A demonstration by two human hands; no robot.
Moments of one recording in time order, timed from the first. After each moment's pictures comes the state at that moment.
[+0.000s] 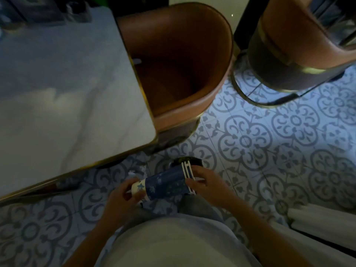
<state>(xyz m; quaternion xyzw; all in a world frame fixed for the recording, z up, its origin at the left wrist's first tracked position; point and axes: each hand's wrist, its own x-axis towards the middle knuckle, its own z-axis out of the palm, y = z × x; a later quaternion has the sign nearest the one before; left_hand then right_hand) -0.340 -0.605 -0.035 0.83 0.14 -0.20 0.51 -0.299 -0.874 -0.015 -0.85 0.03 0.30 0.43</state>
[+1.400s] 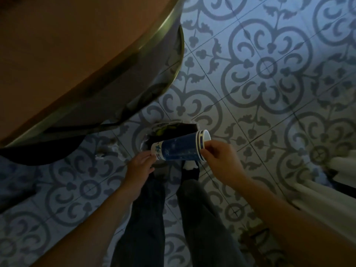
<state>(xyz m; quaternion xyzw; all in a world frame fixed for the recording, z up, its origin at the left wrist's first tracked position) -0.211 -0.764 -0.438 0.66 0.37 -0.39 0.53 -0.236 -0.992 -0.402 -0.84 0.22 0.30 0.39</state>
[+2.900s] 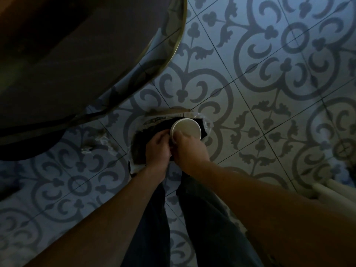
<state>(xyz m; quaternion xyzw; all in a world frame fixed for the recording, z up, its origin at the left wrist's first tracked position) -0.187 -0.837 -0.540 0.66 0.41 -0.36 0.52 -0.198 -0.934 -0.526 -0.87 0.07 0.38 0.30</state>
